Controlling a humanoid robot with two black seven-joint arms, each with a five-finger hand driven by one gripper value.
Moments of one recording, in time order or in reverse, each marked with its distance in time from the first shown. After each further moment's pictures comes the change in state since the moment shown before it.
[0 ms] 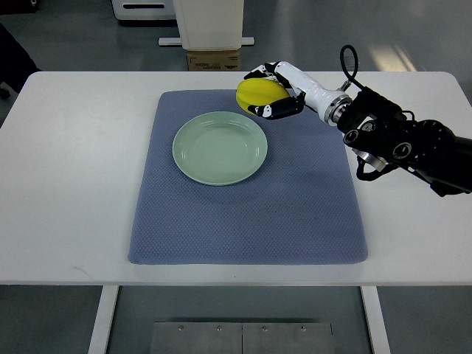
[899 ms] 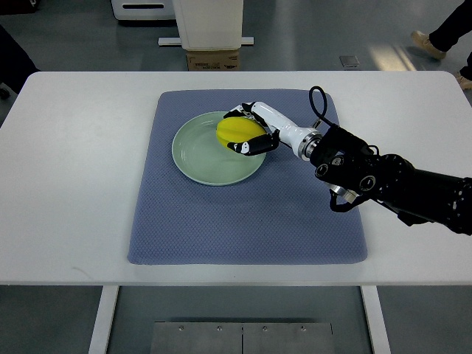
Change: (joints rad) left arm 0.000 0.000 0.000 0.000 0.000 0.000 0.000; right arm -0.121 0.111 -0.001 -0.074 0.000 -0.002 -0.023
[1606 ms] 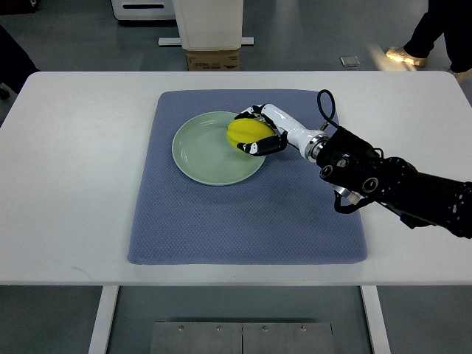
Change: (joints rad) left arm 0.000 0.000 0.000 0.000 0.000 0.000 0.000; right arm -0.015 0.000 0.002 -0.030 0.003 -0.001 -0.019
